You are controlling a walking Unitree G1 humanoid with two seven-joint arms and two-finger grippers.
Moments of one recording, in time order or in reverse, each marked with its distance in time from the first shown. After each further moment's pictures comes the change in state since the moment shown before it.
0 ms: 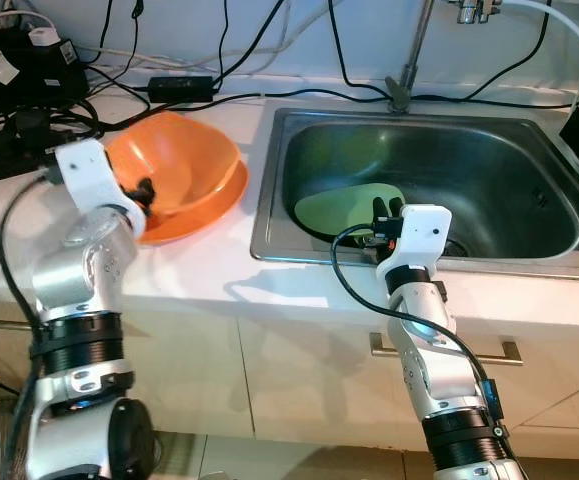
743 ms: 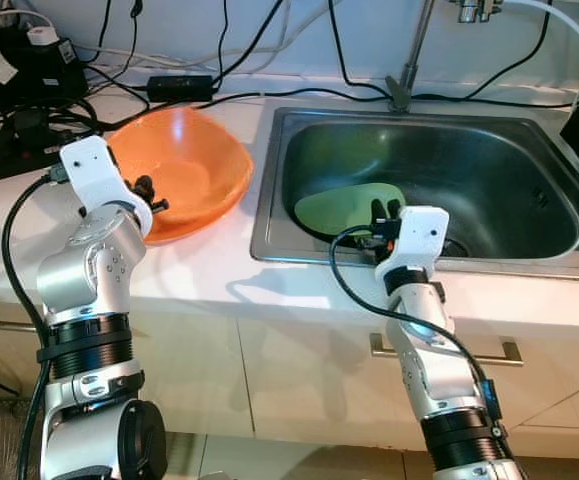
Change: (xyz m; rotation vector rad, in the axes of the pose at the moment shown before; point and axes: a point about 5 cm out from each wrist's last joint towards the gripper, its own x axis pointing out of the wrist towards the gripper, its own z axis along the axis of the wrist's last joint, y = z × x) left arm -0.007 -0.008 0.005 -0.051 -0.014 -0.019; right arm 0.000 0.003 -0.003 0.004 0.011 0.004
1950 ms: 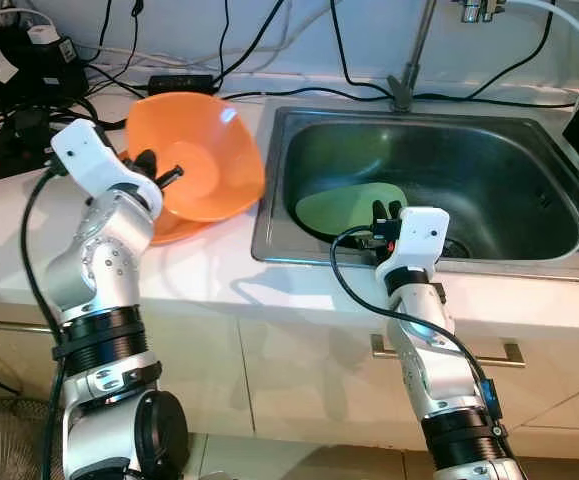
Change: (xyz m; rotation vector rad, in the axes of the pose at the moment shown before) left arm -0.004 -0.022 0.015 -0.259 -0.112 -0.159; right arm 0.001 -0.003 0.000 -0.011 0.002 -0.011
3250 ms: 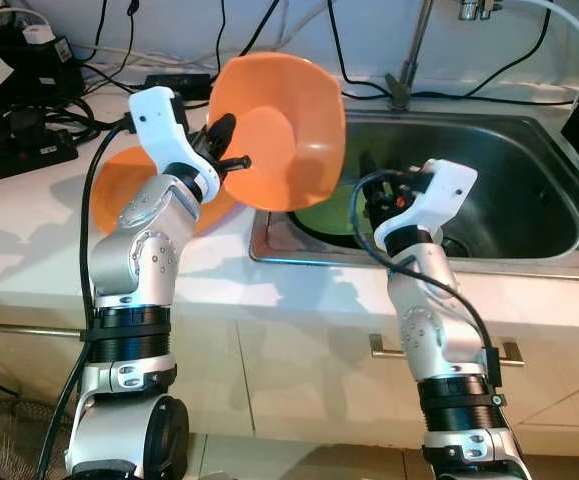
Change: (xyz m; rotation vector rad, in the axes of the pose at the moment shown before) left arm -0.006 -0.062 -0.012 0.164 -0.030 -0.452; right arm 0.023 0.008 0.048 0.403 -0.093 0.141
